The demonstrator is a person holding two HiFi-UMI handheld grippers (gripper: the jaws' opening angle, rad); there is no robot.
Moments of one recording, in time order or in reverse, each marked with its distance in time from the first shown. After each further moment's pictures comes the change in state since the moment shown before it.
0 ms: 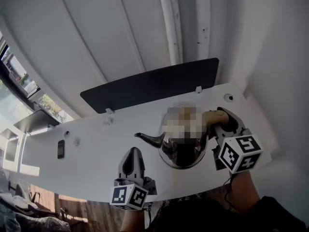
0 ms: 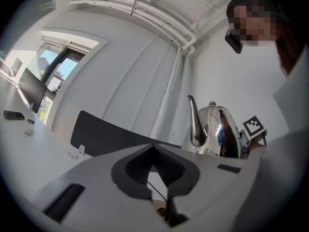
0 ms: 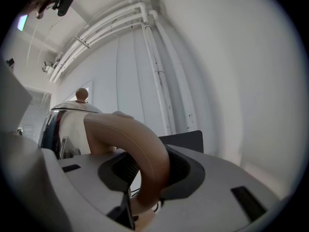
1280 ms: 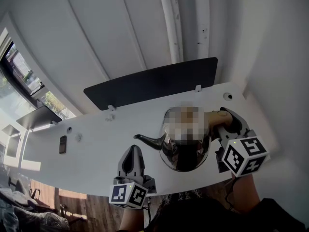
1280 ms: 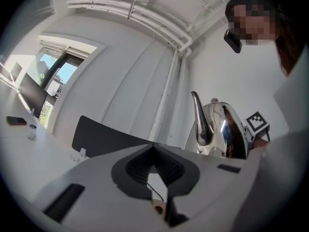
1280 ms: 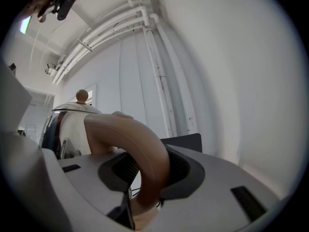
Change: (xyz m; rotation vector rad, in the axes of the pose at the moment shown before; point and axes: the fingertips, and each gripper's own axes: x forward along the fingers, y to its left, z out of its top) left arm -0.025 -0.022 0.009 0.027 -0.027 0.007; right arm -0.043 0.004 0.015 -0.003 -0.018 0.024
